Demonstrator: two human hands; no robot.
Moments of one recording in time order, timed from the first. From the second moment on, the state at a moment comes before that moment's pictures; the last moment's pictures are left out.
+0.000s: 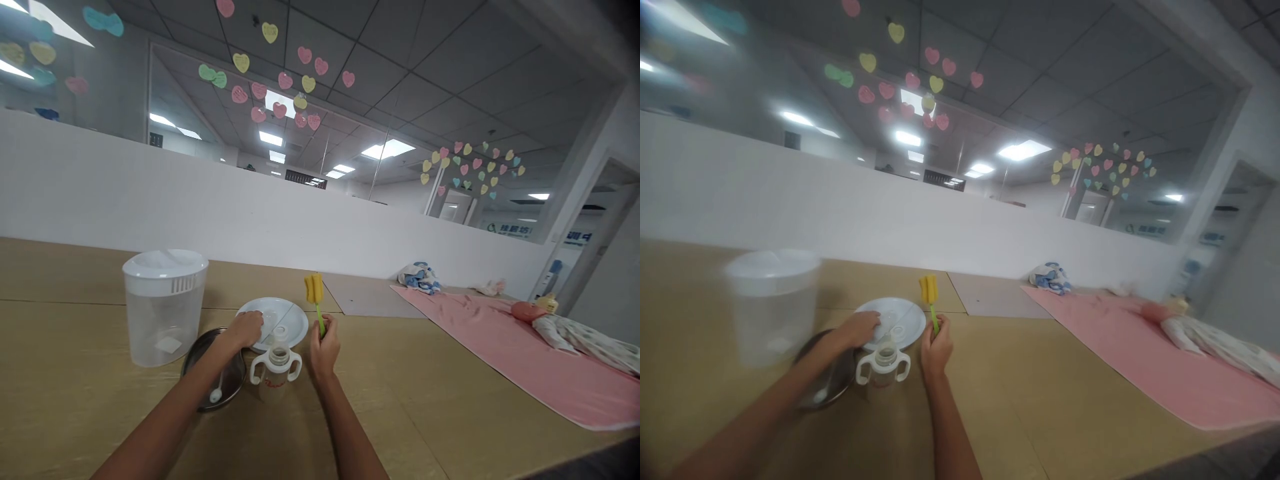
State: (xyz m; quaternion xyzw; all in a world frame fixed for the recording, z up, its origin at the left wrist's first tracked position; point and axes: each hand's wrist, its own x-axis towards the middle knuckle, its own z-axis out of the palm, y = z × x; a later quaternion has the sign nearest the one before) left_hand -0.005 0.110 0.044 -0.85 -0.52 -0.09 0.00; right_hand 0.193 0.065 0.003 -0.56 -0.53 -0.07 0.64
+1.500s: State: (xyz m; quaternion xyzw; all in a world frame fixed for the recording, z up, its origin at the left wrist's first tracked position) left_hand 0.005 0.044 0.136 -0.85 -0.34 -0.38 -0.10; right_hand 0.195 0.055 0.007 -0.35 -0.69 -0.30 0.56
